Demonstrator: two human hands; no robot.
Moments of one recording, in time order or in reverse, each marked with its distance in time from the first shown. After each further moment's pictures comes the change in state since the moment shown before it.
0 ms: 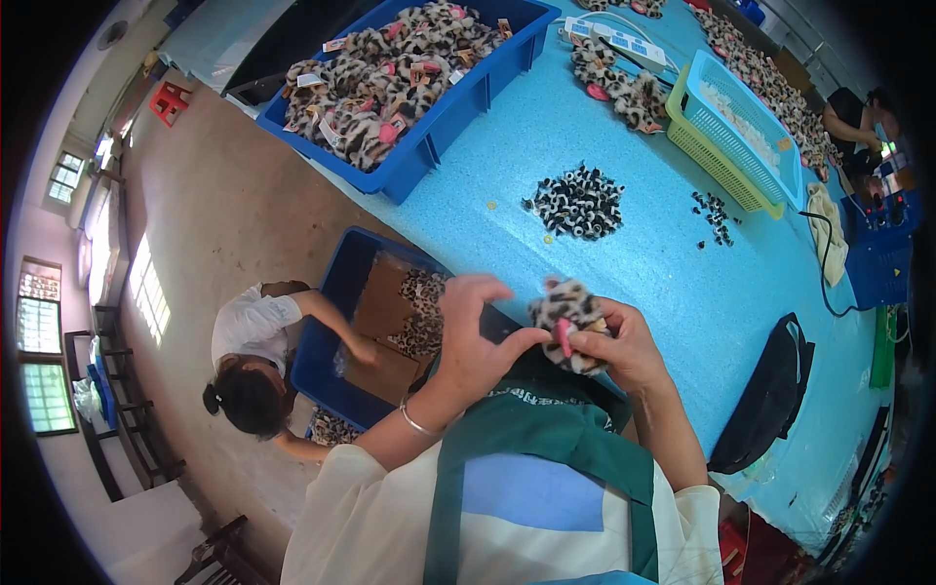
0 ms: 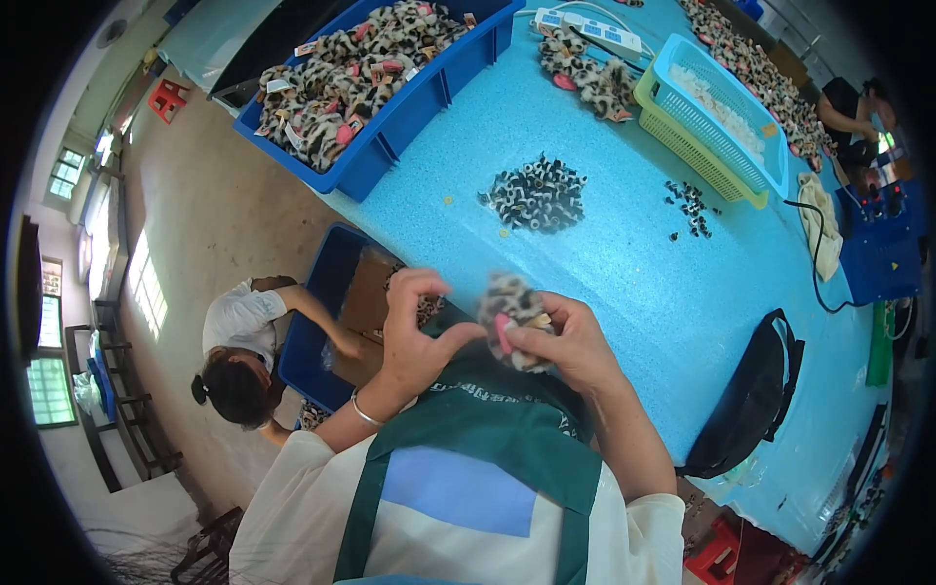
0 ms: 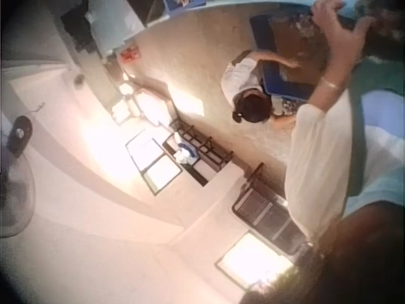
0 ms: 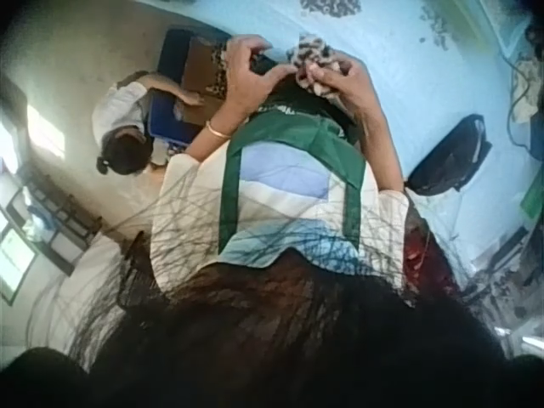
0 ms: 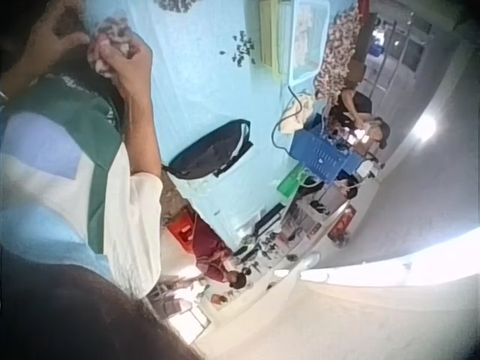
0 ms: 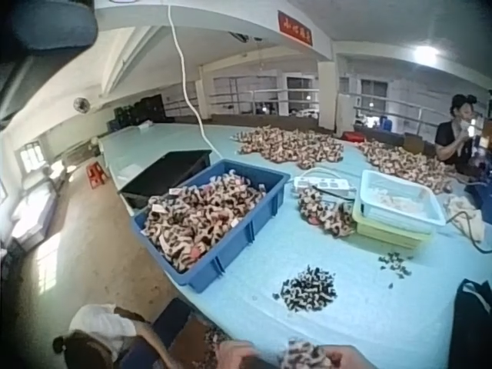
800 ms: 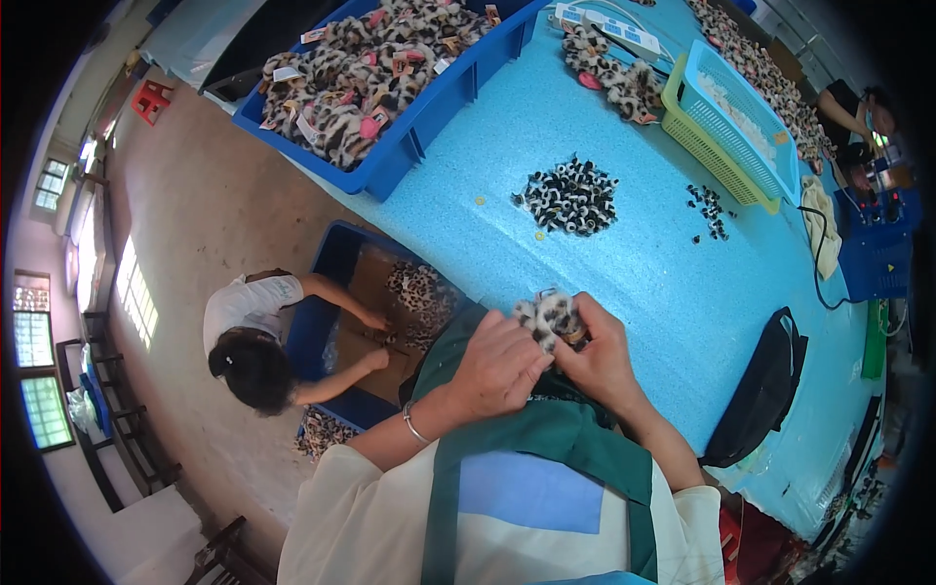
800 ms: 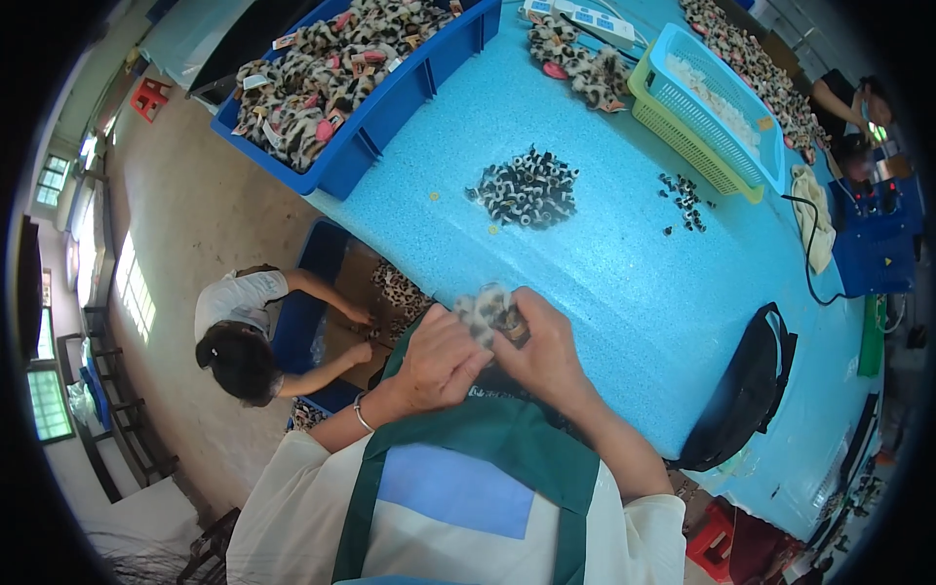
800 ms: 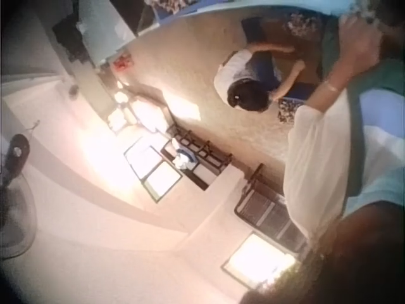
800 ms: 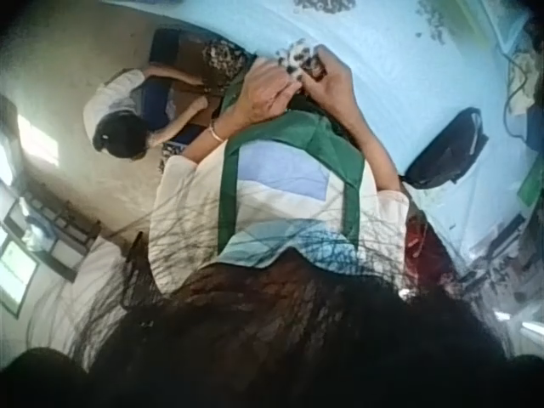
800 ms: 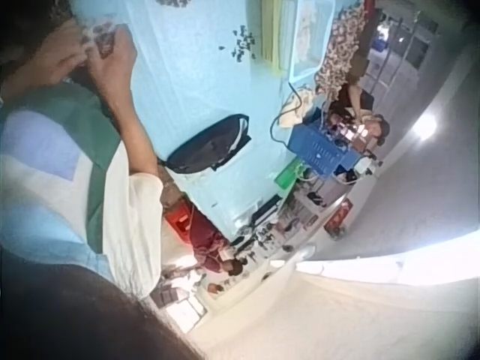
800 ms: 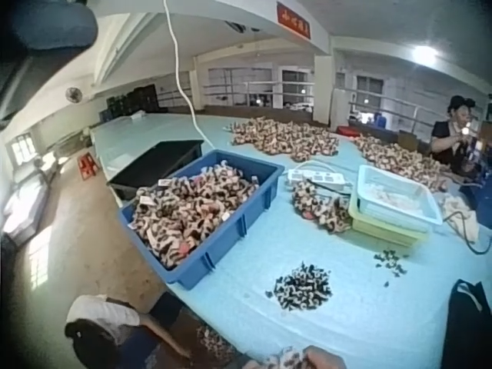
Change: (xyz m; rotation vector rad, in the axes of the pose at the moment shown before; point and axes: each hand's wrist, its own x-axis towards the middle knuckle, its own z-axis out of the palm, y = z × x) left_hand -0.017 0.002 0.013 -0.259 -0.301 0.237; right_hand 0.001 0.014 0.021 -0.773 0.282 -0.345
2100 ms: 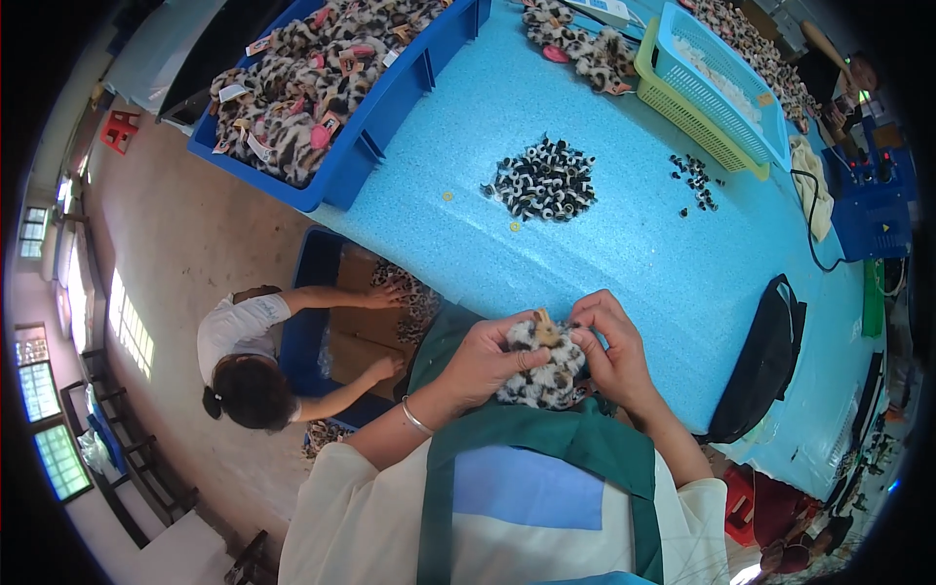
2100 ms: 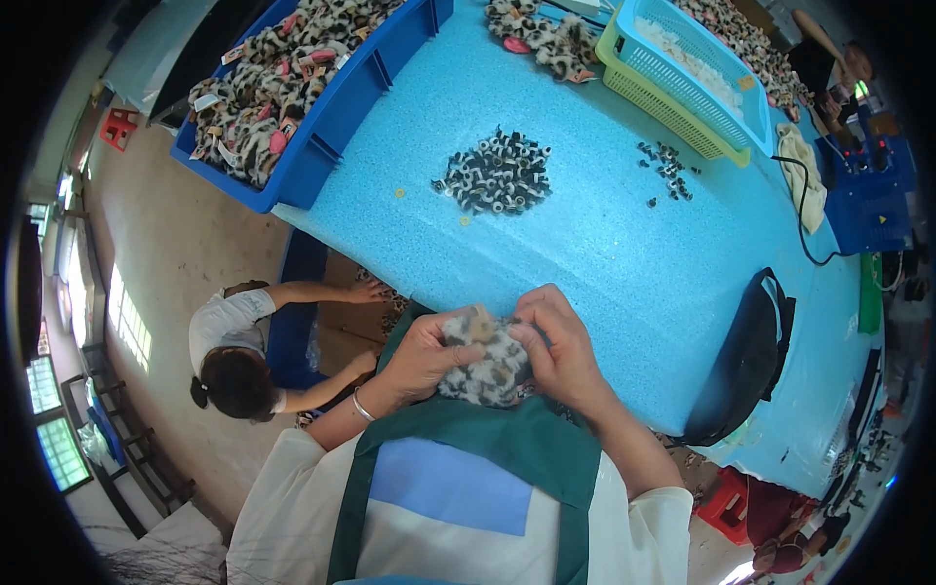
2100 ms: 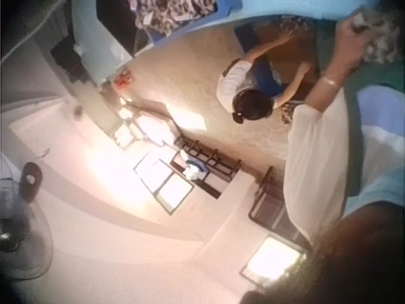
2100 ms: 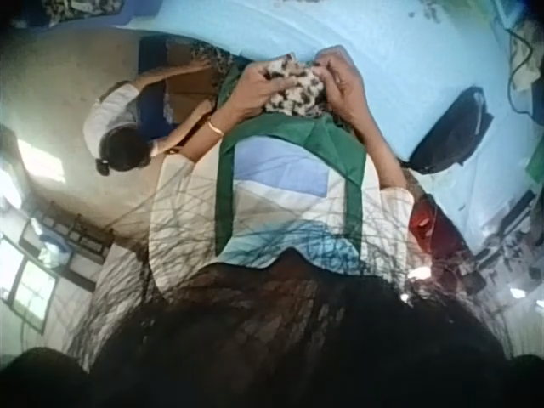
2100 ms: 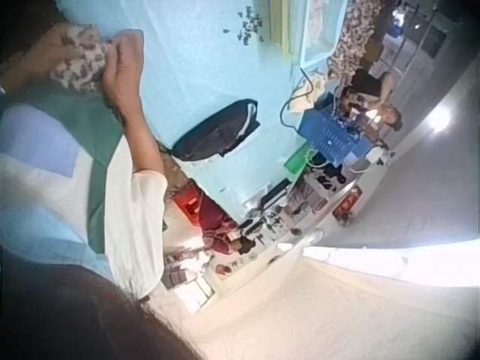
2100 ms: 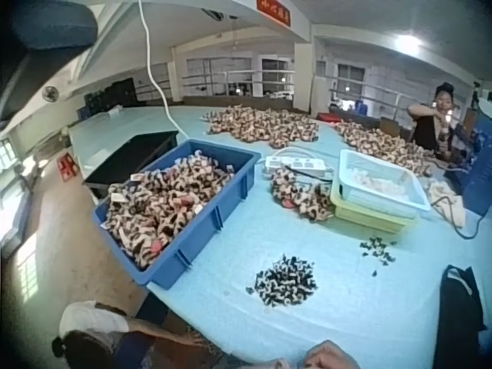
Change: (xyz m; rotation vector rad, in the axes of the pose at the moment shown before) left_hand 0.004 0.003 0.007 -1.183 -0.128 -1.024; right_hand -0.021 0.013 -0.026 0.024 -0.018 -0.080
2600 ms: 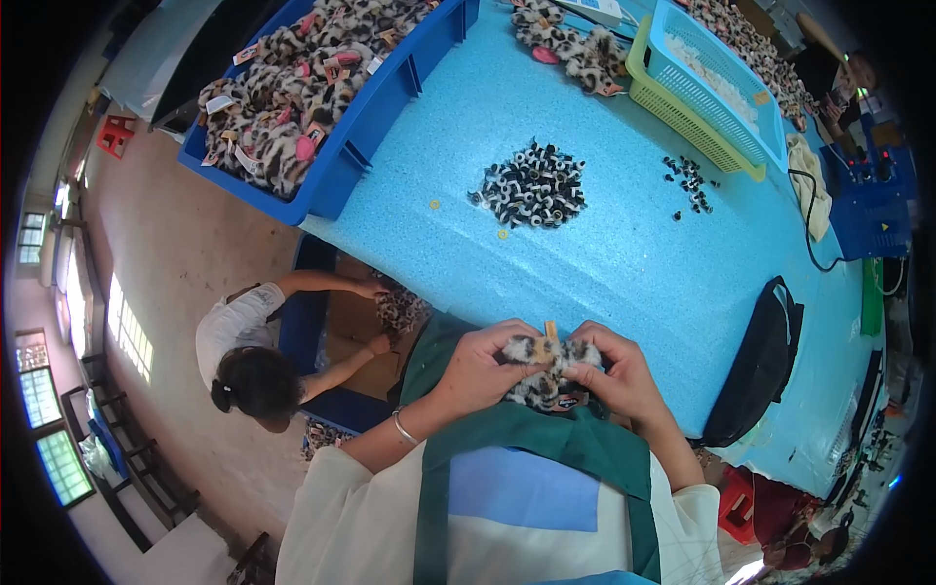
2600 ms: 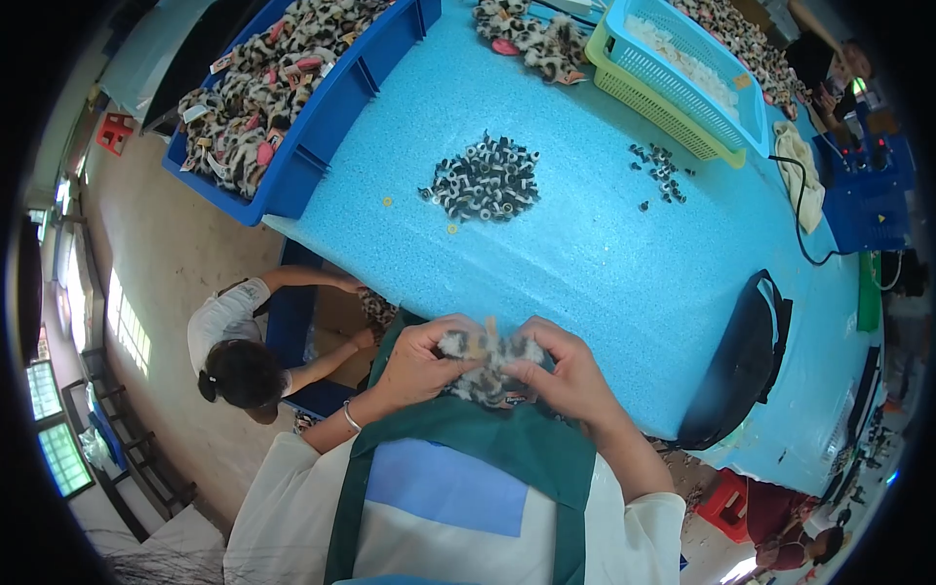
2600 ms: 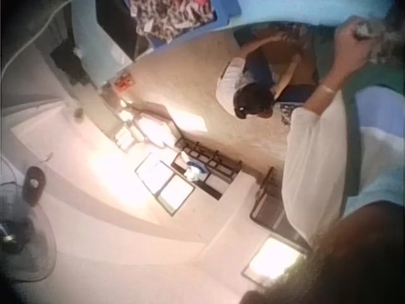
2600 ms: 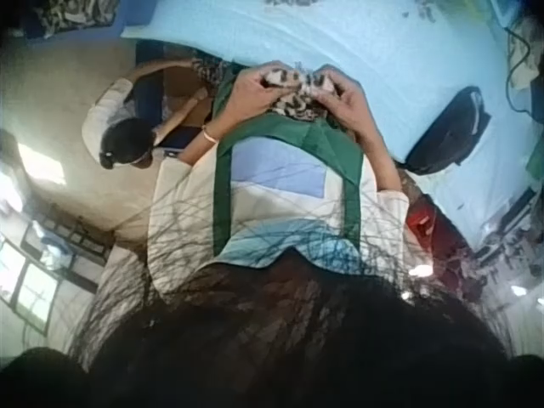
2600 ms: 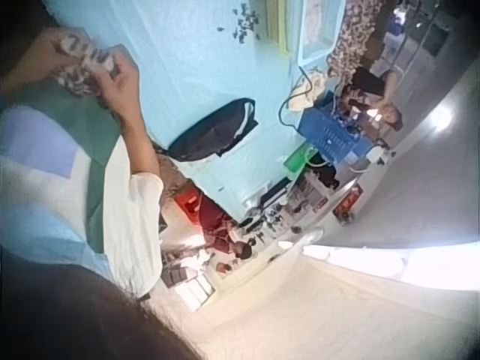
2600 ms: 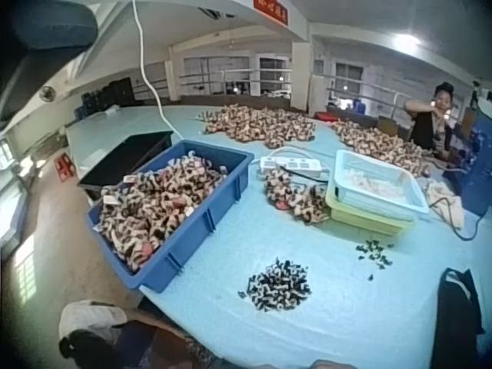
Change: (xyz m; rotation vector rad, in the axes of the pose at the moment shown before) left_hand 0.003 0.003 0.002 0.410 0.002 0.183; right_hand -0.019 0.003 -0.016 0.354 -0.172 0.296
